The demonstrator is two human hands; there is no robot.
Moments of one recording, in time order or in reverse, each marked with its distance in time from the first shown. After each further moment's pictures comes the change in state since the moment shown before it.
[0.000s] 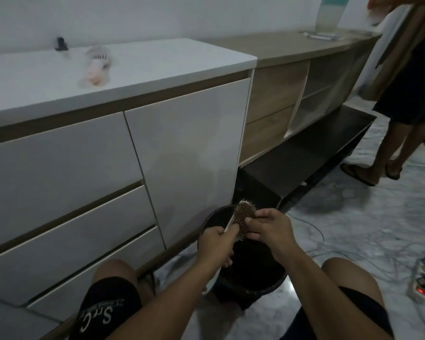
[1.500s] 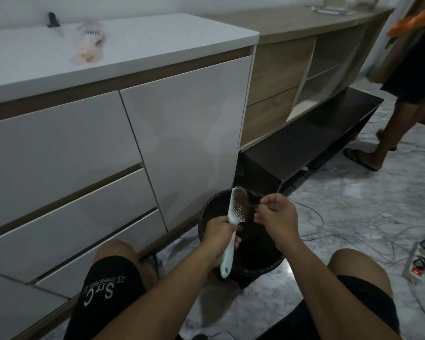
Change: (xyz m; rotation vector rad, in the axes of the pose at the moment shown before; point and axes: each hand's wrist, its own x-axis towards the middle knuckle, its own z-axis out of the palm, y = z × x) left_hand -0.001 -0.013 0.014 -0.335 -0.149 -0.201; right_hand 0.000 0.021 -0.013 -0.256 0.188 -0.149
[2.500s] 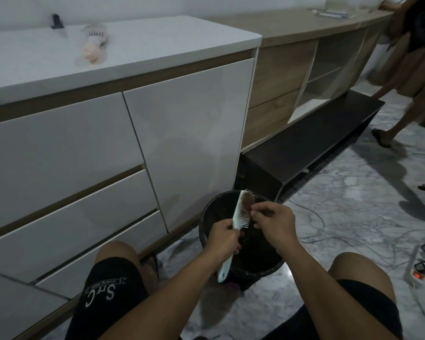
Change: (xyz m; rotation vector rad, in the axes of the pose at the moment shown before) left_hand 0.000 -0.007 0.001 0.288 -0.004 0.148; right_hand 0.000 0.005 0.002 -0.140 -0.099 -0.075
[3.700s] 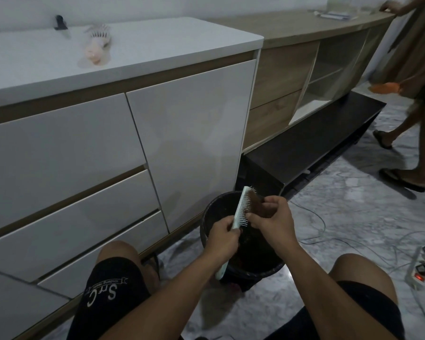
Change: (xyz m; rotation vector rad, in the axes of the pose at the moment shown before) left_hand 0.005 -0.009 -0.003 0.051 0.031 0.132; right_hand -0.002 0.004 0.004 0.008 0.006 0.042
